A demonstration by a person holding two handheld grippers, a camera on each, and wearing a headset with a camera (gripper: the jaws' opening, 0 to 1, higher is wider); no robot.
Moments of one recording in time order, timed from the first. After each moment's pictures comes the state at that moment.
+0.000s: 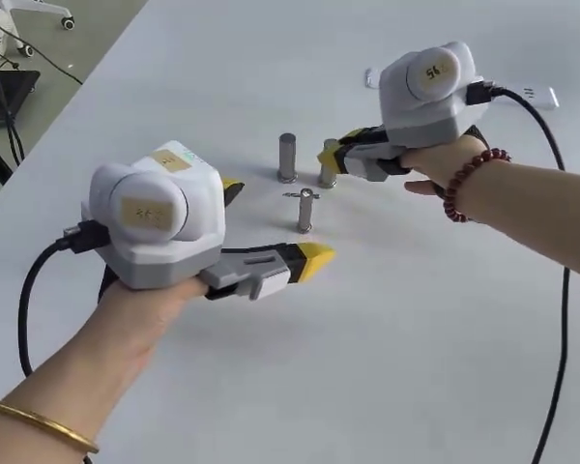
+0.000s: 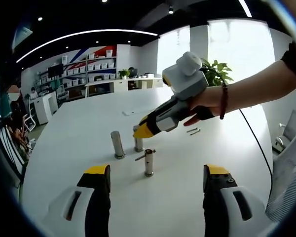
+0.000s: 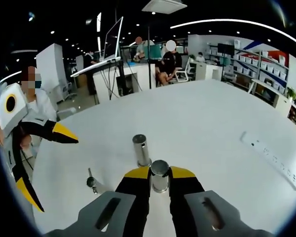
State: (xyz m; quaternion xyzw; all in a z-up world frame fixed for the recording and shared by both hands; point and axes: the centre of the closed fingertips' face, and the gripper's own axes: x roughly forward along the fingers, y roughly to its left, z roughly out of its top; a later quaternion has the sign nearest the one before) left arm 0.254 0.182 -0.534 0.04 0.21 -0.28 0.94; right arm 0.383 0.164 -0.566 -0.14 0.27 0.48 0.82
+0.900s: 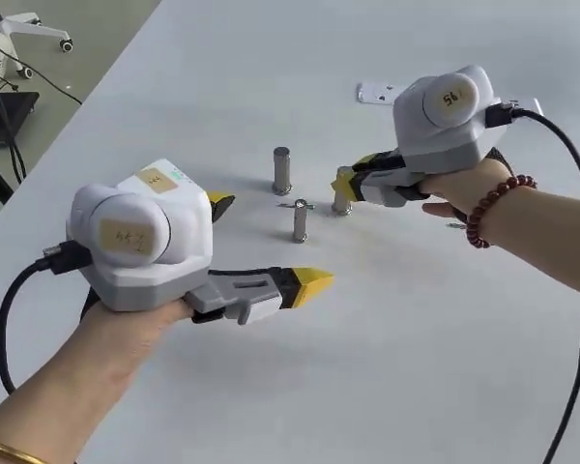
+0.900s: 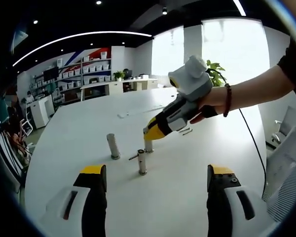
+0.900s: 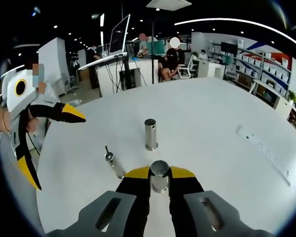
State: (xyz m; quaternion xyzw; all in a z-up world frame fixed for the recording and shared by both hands) left arm 0.238 0.180 -0.525 0.05 0.21 -0.30 0.93; right arm 0.349 0.134 -0.561 -0.17 0.27 0.49 0.81
